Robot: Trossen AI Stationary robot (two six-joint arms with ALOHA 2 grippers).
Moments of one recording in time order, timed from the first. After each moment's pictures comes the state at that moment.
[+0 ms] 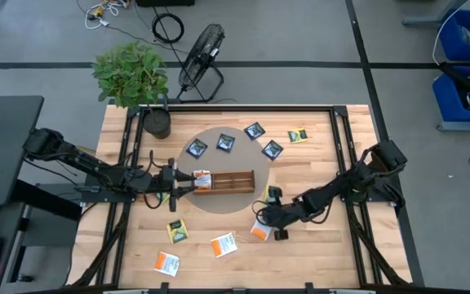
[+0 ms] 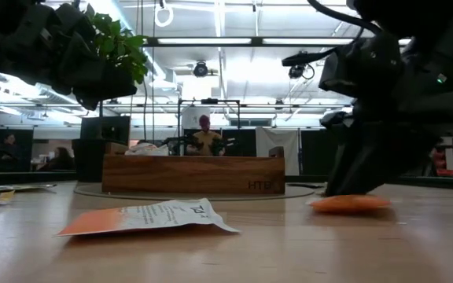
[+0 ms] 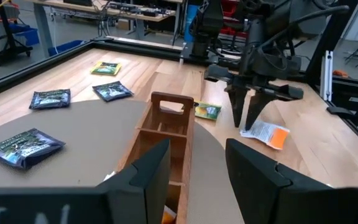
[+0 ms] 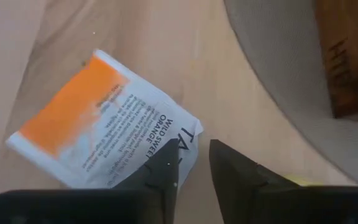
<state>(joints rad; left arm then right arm) -0.30 0.96 0.13 0.66 -0.44 -0.22 0.45 1.73 0.75 -0.01 0.29 0.20</state>
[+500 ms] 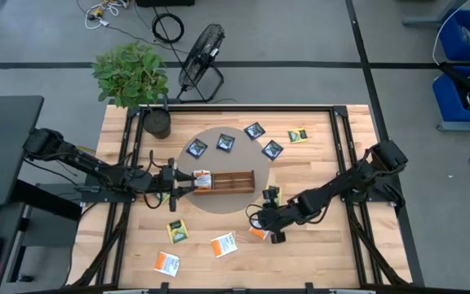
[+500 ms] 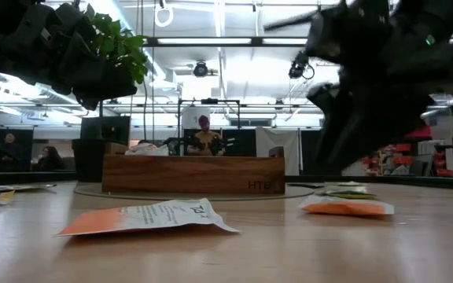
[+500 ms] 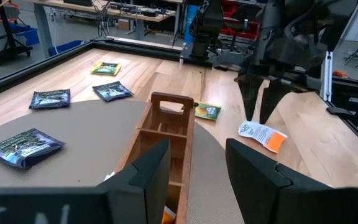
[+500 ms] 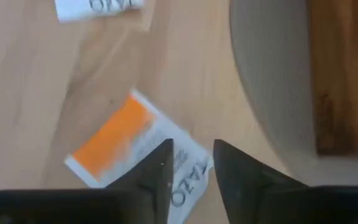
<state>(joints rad) -0.30 0.96 0.13 0.66 -0.44 -0.22 0.45 1.73 0.90 -0.19 0.28 0.16</state>
